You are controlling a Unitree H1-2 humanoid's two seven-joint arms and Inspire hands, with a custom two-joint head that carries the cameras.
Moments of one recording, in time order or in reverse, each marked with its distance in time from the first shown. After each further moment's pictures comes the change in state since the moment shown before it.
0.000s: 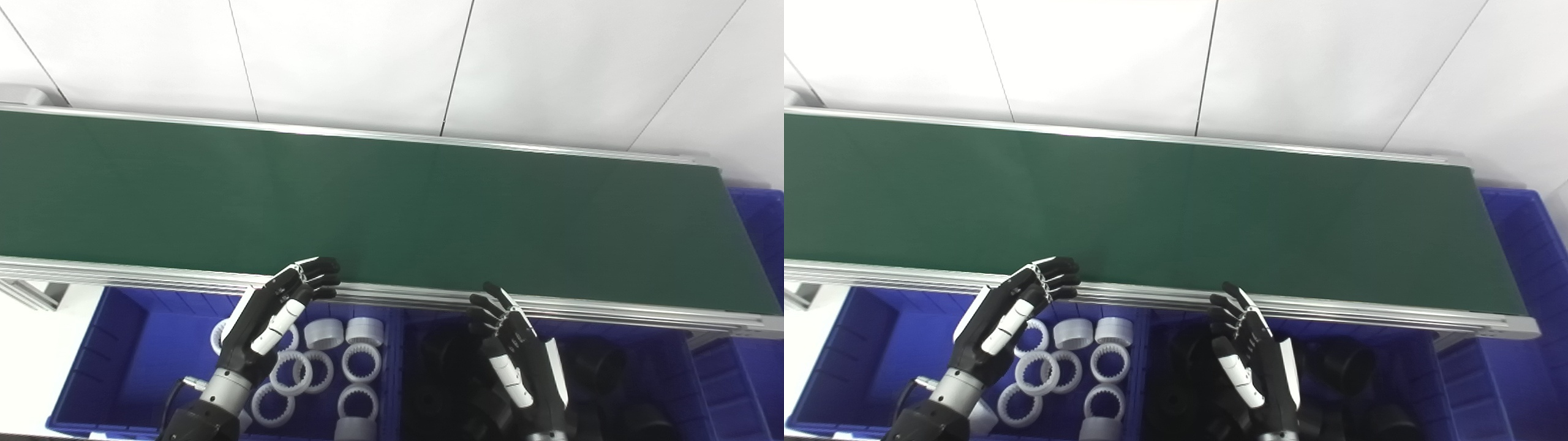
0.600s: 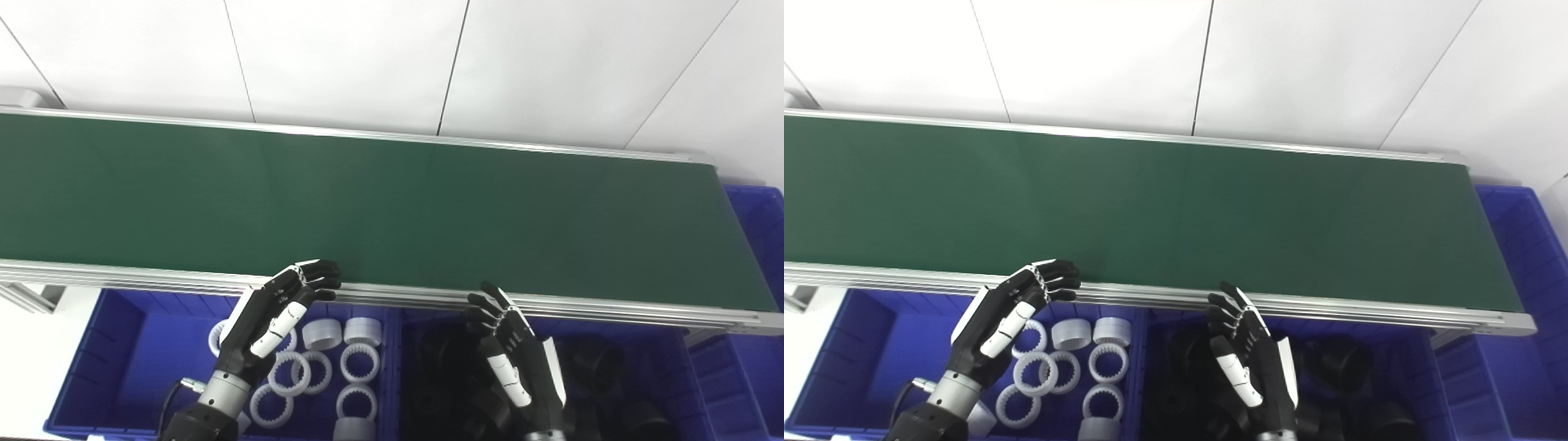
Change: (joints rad) left arm 0.003 0.001 -0.004 -0.004 0.024 -0.030 0.001; right arm -0.001 -0.005 0.009 0.002 -0.001 0.000 -0.009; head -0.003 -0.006
